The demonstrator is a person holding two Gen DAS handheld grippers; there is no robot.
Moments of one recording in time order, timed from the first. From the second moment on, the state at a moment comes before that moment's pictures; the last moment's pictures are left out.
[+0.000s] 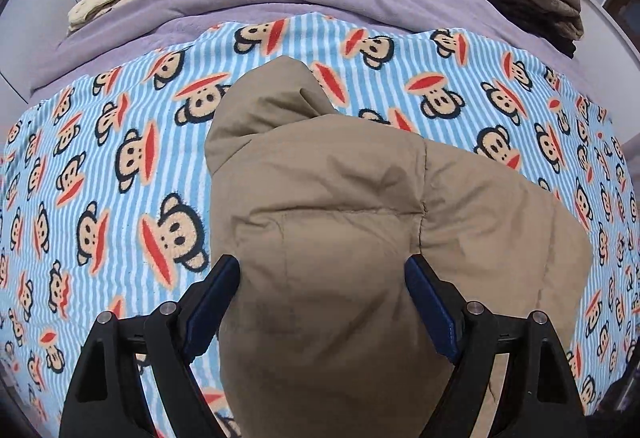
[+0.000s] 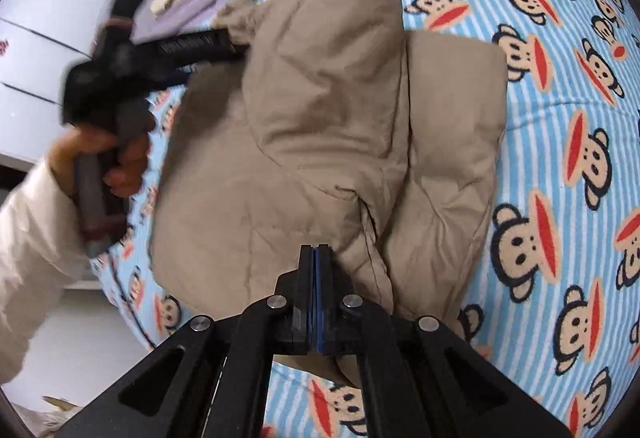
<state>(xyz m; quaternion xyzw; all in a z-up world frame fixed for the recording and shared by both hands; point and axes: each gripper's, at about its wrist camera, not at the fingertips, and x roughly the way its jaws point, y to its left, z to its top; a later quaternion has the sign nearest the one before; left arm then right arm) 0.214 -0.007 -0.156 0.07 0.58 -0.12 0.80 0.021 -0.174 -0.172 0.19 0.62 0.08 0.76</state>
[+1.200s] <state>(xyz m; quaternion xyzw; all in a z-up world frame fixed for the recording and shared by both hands) 0.029 0.069 -0.080 0.09 0.55 -0.05 0.83 -0.032 -0.175 -0.119 0.19 0.62 0.02 0.76</state>
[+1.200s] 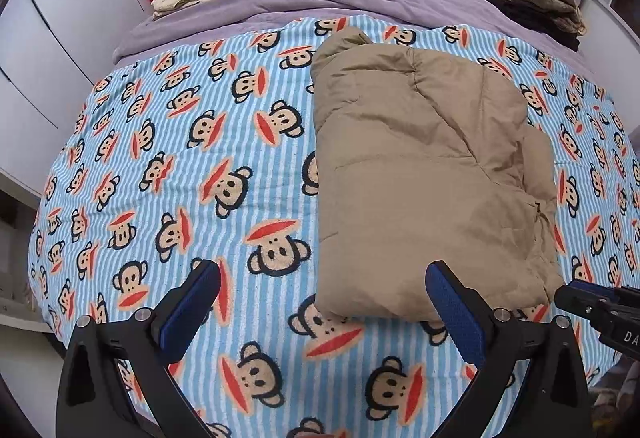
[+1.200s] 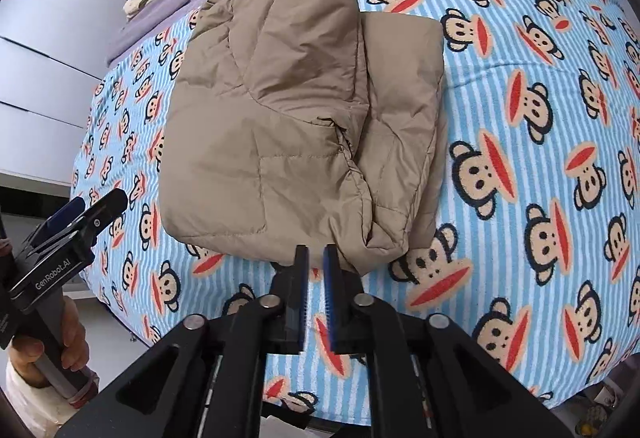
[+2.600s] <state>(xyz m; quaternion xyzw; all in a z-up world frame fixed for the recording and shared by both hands) 0.012 0.066 0.027 0.05 0.49 -0.05 0.87 -0.035 -0.179 0.007 0.13 0.50 -0.07 0.85</state>
